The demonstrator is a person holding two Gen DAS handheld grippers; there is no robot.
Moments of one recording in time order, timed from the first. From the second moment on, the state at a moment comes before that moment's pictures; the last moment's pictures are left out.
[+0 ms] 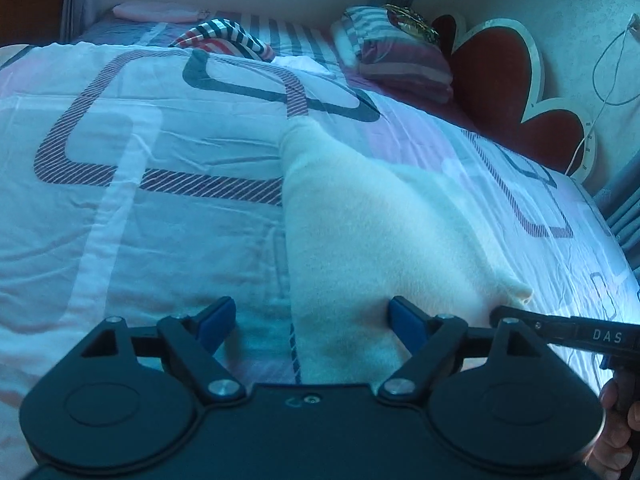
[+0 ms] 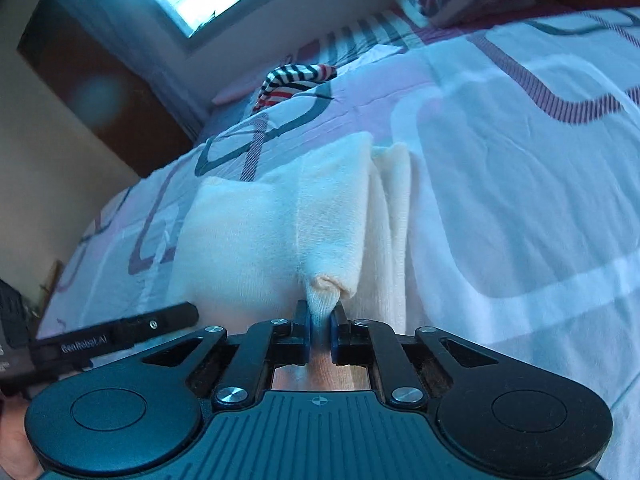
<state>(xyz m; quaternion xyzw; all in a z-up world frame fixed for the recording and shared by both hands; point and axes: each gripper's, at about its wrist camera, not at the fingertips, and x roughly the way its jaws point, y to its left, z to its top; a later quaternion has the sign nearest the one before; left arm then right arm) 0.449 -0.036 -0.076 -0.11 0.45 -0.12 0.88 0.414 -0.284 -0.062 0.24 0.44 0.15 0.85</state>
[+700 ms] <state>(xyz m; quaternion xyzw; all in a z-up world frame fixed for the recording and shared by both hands) 0.455 -0.015 -0.083 -0.16 0.45 -0.11 0.87 0.452 -0.268 -0.072 0.26 0.45 0.22 0.82</state>
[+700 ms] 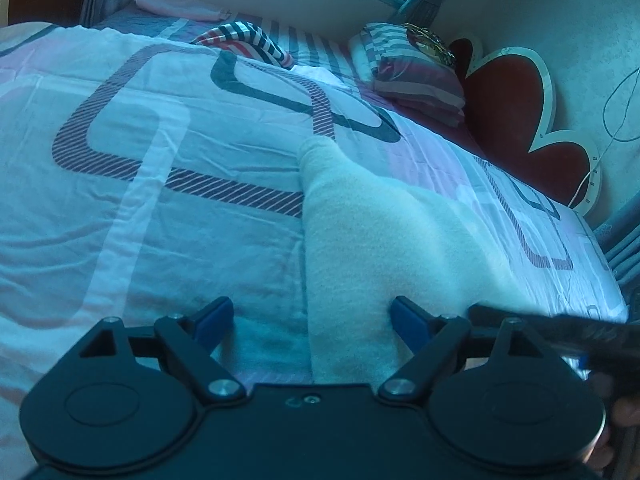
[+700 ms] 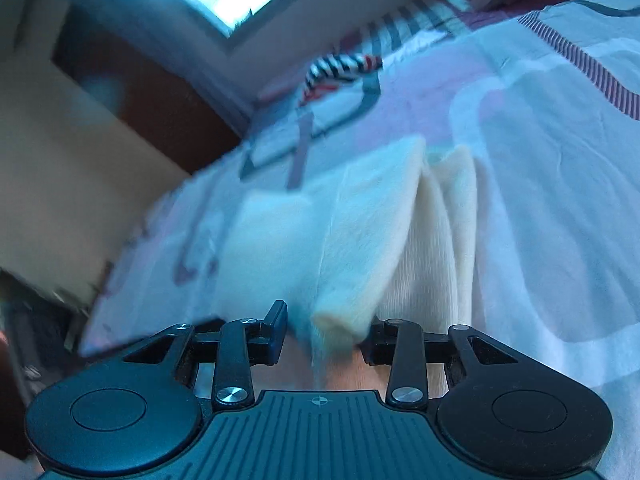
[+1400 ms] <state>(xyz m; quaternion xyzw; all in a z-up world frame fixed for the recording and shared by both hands) 0.463 -0.042 -0.068 -0.10 0.43 -0.13 0.89 0.426 -0.302 -0.059 0.26 0.41 0.16 0.86</state>
